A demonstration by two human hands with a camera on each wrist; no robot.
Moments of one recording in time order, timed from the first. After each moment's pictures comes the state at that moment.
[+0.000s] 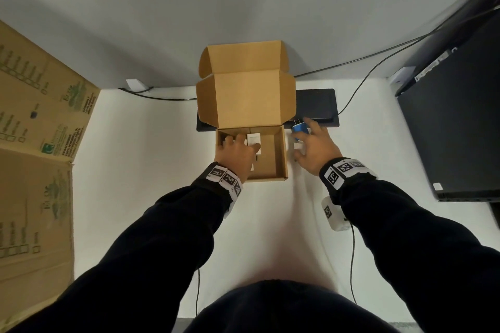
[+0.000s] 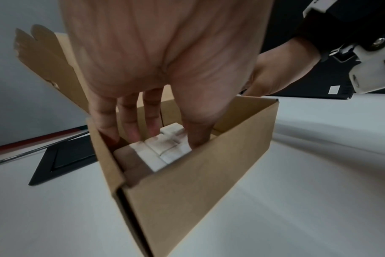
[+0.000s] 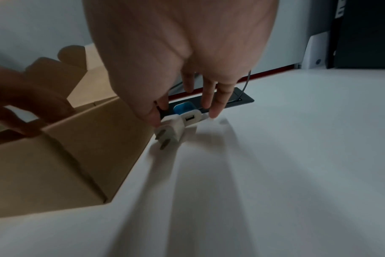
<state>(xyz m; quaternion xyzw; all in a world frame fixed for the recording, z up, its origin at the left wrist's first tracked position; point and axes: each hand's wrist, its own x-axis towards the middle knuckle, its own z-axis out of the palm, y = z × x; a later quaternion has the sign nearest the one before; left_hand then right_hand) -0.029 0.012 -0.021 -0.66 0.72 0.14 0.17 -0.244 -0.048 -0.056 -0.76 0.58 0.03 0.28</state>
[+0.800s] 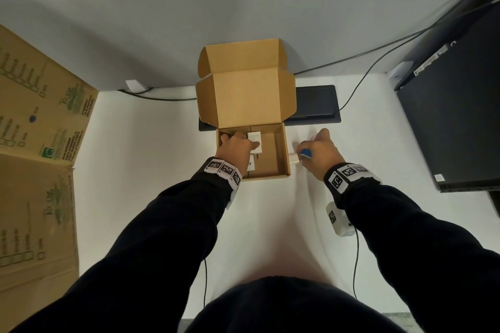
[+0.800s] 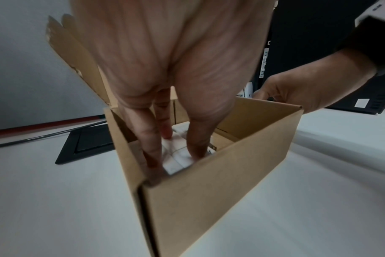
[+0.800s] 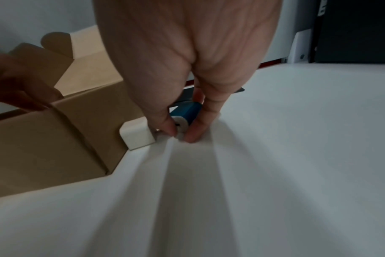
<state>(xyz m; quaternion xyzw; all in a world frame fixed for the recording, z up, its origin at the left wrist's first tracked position) -0.005 0.002 -0.030 -0.67 0.70 0.23 0.13 -0.239 -0.023 -0.060 -0.70 0.64 0.03 0.31</state>
